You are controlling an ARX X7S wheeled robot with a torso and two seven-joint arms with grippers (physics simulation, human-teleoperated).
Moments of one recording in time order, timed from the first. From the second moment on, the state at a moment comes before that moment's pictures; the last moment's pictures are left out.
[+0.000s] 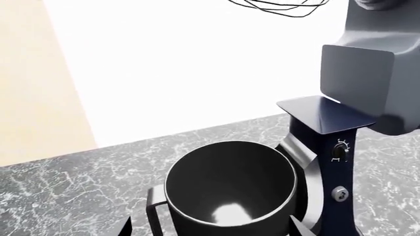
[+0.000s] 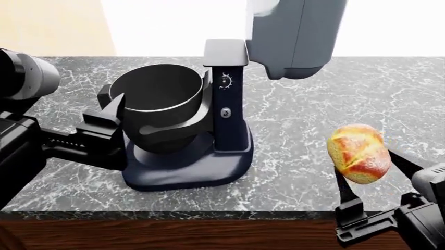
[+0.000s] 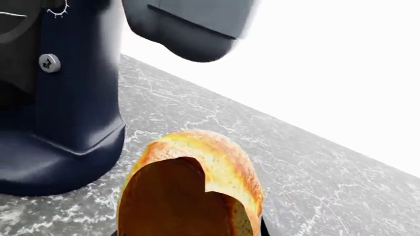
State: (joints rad) left arm -1.31 -1.11 0.47 0.80 -2.20 -0.79 -1.25; right arm -0.27 1.43 0.30 -0.99 1.33 0.45 0.72
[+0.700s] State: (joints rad) left arm -1.31 -1.18 0.40 0.79 -2.78 -0.44 -1.23; right arm -0.77 1.54 0.63 -1.04 1.12 0.10 0.51
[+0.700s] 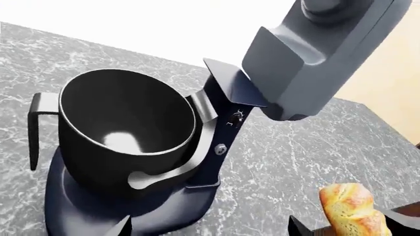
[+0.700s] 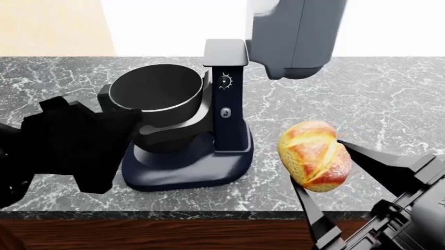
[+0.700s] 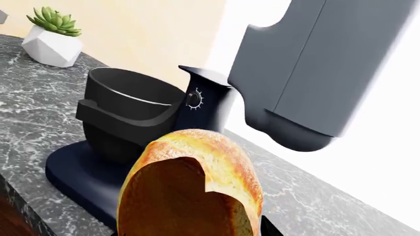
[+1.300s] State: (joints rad) left arm -1.19 -1.02 0.43 0.59 -2.88 -0.38 -1.01; right arm -0.72 1.57 0.51 -1.05 1.04 0.01 0.49
